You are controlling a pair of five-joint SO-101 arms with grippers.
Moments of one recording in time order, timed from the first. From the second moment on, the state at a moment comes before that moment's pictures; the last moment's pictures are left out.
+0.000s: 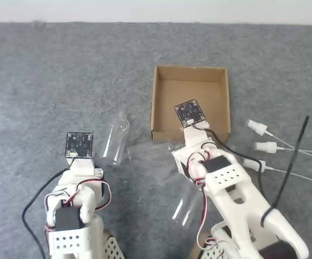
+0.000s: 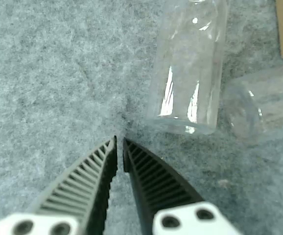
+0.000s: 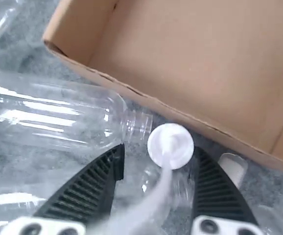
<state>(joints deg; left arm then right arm) -11.5 -103.3 96.9 72.0 -1.3 -26.4 -30.9 65.3 33.1 -0.9</state>
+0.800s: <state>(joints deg) -11.5 -103.3 96.9 72.0 -1.3 -26.2 -28.4 62.6 34.2 -0.9</state>
